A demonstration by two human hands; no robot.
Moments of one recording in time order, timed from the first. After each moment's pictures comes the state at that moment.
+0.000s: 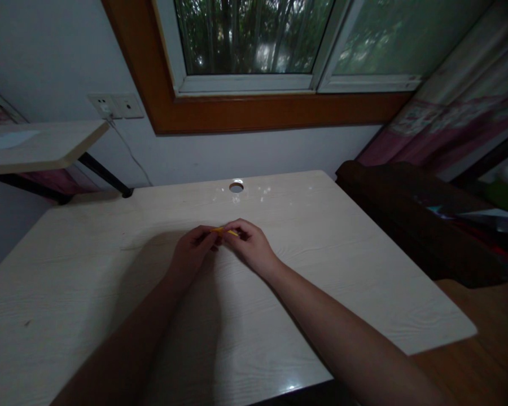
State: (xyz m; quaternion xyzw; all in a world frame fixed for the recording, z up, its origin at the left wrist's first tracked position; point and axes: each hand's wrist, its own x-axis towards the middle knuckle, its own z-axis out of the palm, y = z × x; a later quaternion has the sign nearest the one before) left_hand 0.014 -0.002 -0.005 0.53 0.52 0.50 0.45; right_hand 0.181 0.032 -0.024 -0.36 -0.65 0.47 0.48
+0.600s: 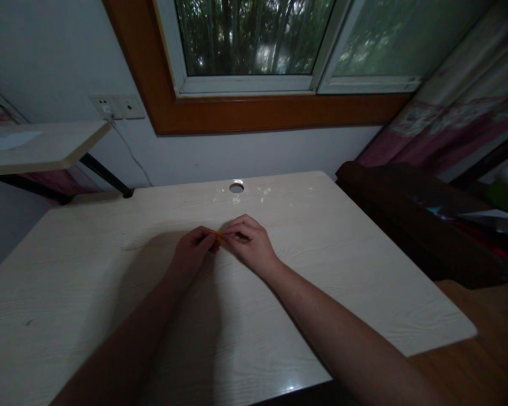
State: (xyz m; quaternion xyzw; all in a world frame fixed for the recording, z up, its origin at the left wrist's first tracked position) left_hand 0.011 -0.002 -0.004 0.55 0.54 0.47 0.43; right_hand 0.185 0.030 -0.013 -0.31 -0.72 0.36 0.51
